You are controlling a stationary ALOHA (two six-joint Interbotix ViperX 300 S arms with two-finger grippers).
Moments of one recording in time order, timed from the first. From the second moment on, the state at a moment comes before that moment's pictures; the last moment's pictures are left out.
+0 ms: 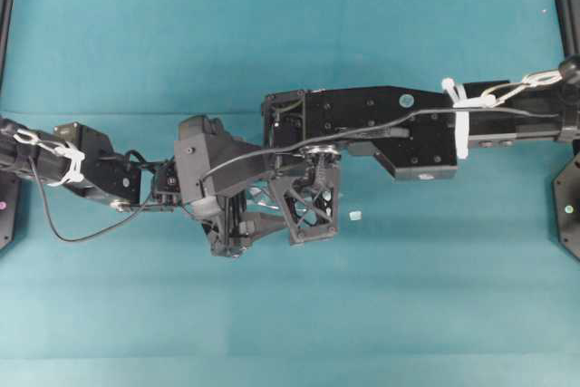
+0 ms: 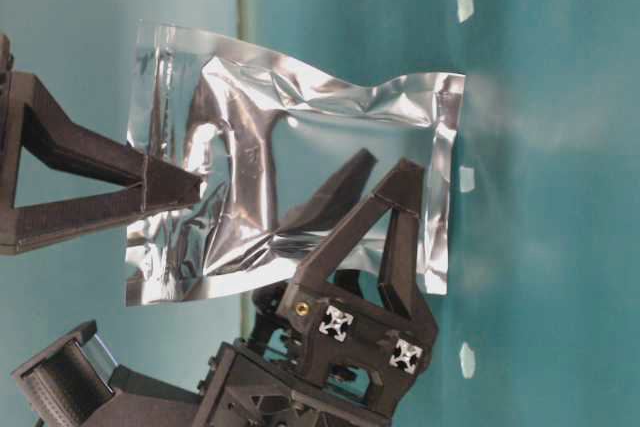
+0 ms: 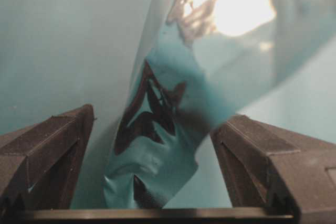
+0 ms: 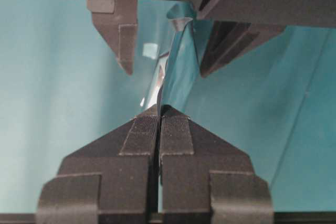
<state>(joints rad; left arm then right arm) 0.02 0.31 0.80 0.02 -0.79 -0.19 0.01 0.28 -0.13 0.00 1.23 -0.21</state>
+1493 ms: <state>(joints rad) 0.02 0.31 0.80 0.02 -0.76 -0.11 0.01 0.20 -0.11 0.00 1.23 -0.17</state>
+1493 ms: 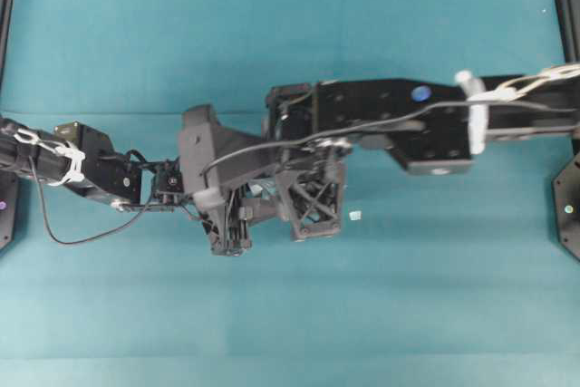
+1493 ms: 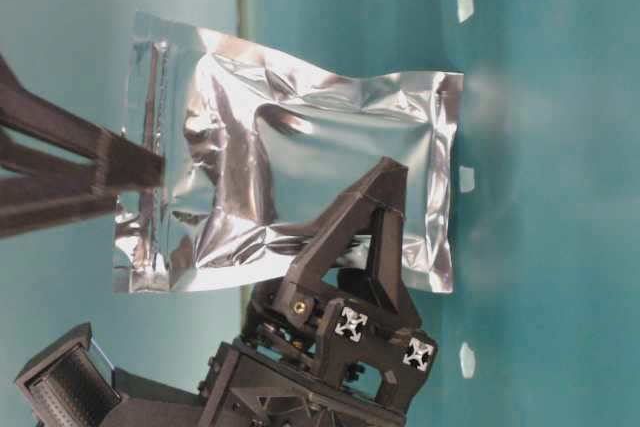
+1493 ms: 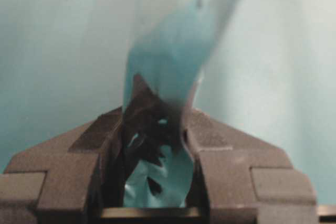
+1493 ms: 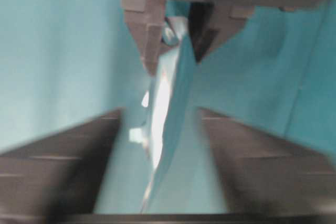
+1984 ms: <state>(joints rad) 0.02 0.31 0.80 0.02 -0.75 -0.11 0.02 -0.02 0.09 -0.01 1.13 -0.07</state>
